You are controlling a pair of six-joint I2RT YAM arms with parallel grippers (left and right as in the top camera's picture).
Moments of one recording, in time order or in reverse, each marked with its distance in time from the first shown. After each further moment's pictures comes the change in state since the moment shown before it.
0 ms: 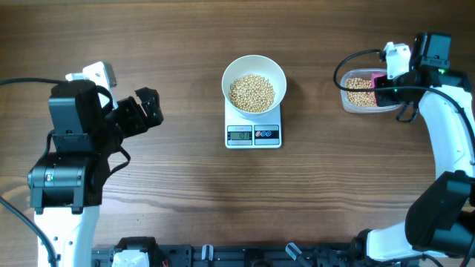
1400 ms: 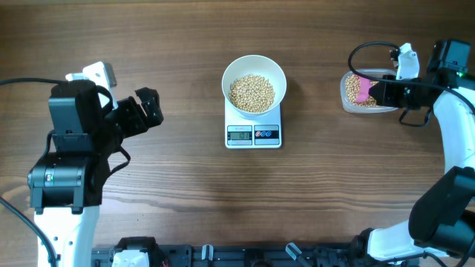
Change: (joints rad) left arm 0.000 0.000 0.000 0.000 0.000 0.000; right arm -0.105 0.015 0.000 -0.050 -0.390 0.142
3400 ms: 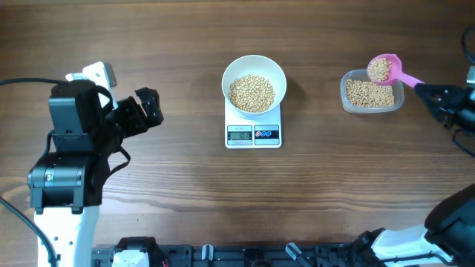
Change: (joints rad) left arm 0.000 0.000 0.000 0.000 0.000 0.000; right arm -0.441 0.018 0.000 -0.153 -0.787 0.066
